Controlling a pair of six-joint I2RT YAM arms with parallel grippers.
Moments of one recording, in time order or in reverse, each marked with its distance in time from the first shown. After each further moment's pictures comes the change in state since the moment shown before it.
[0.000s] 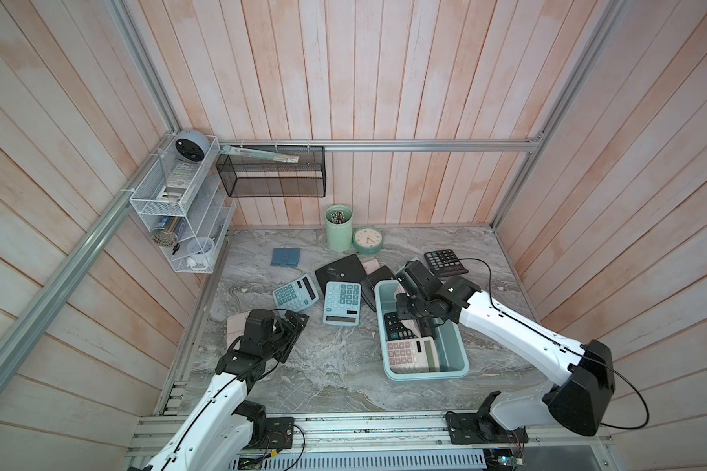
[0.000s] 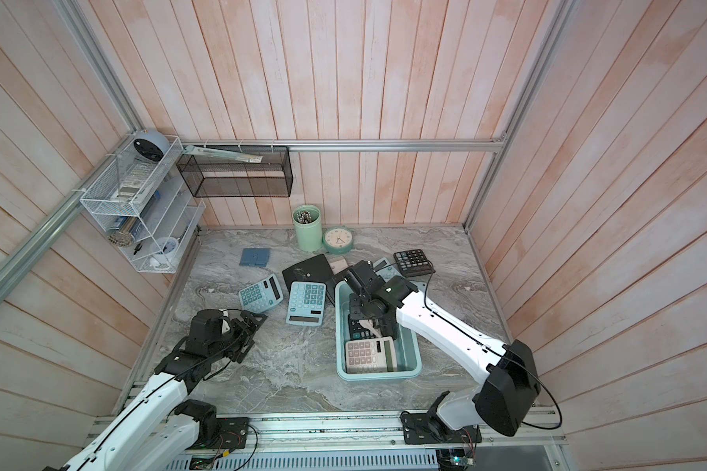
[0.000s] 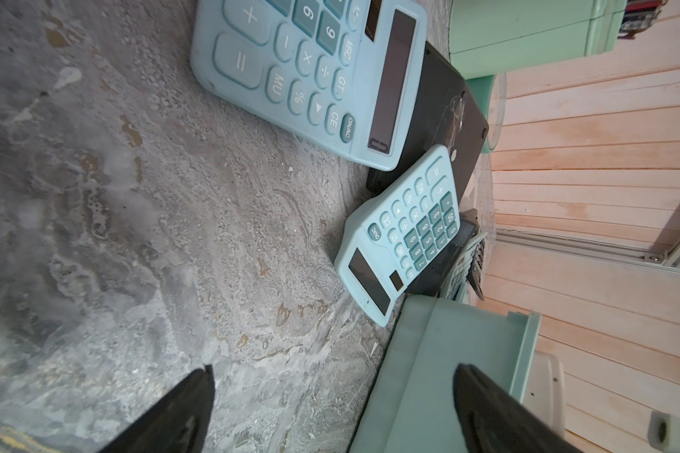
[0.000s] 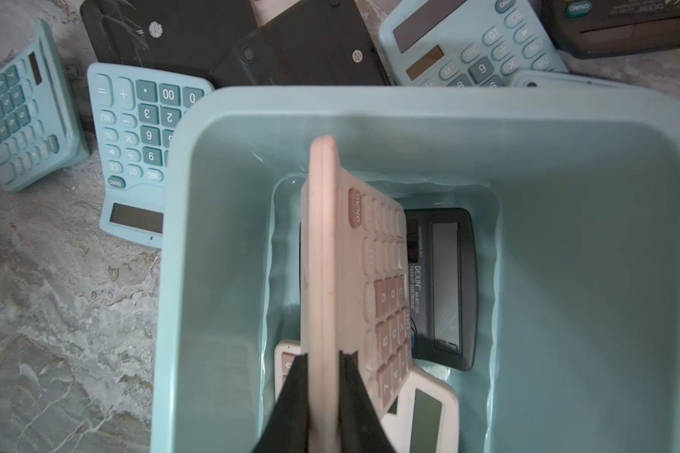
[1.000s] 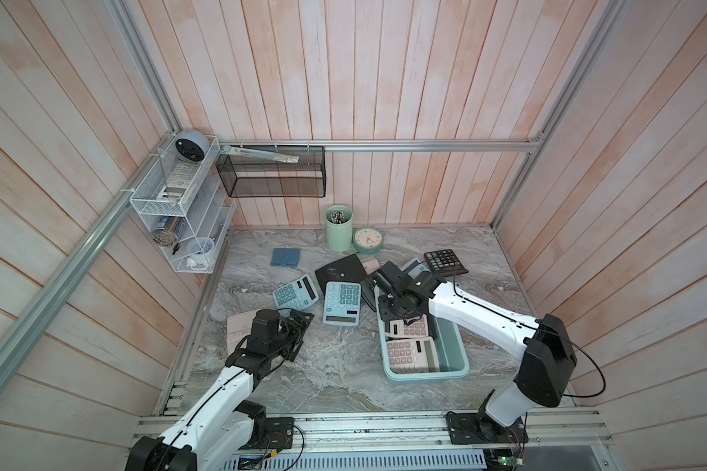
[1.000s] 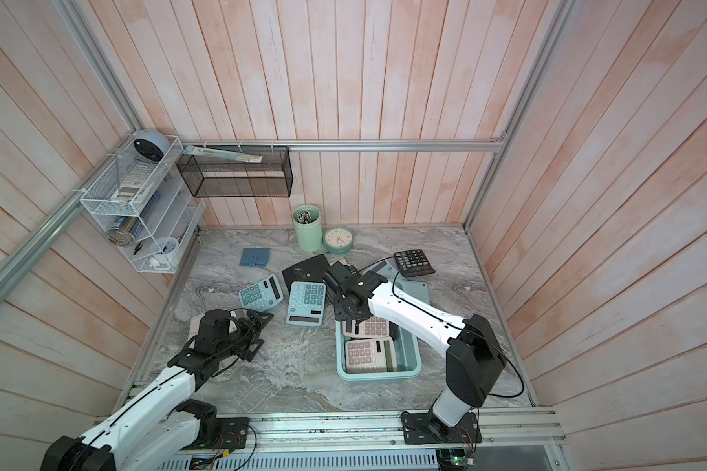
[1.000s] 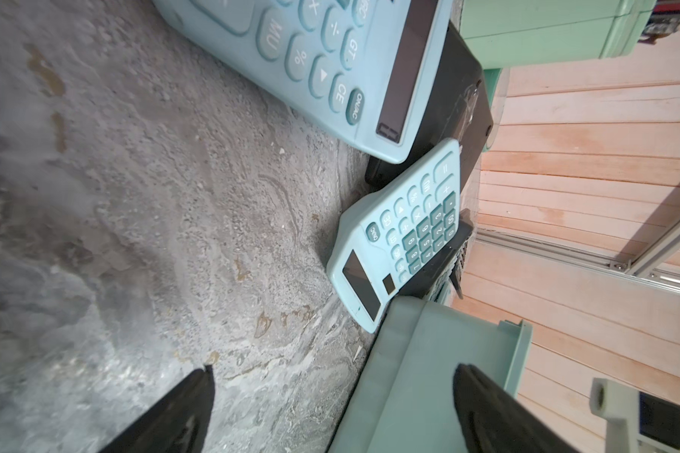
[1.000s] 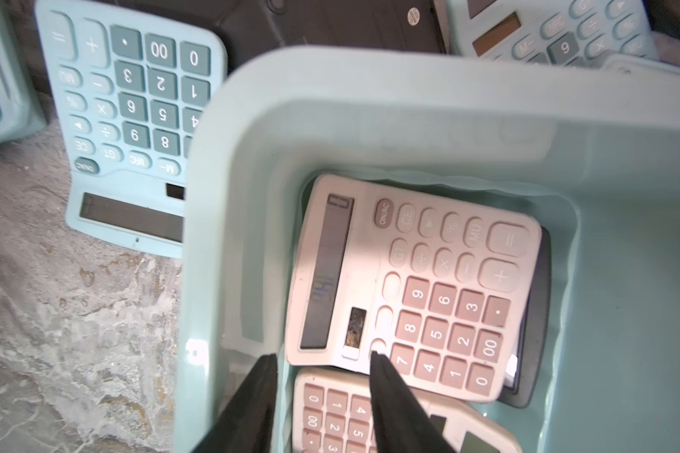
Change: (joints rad) left arm -0.032 0.151 -0.067 0.252 0.051 -0.135; right arm 0.037 0.165 0.109 -0.011 -0.038 0.009
